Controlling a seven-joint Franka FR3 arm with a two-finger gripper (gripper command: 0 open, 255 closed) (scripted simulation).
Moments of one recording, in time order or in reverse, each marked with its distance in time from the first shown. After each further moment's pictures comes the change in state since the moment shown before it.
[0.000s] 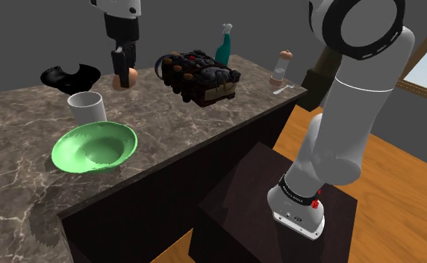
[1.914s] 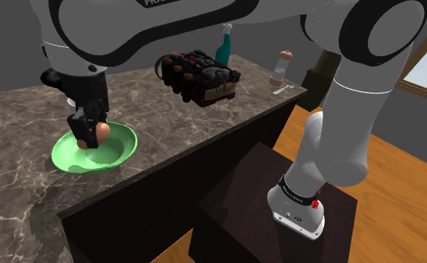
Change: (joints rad) arm 0.175 0.024 0.120 -0.150 -0.030 0.195 0.291
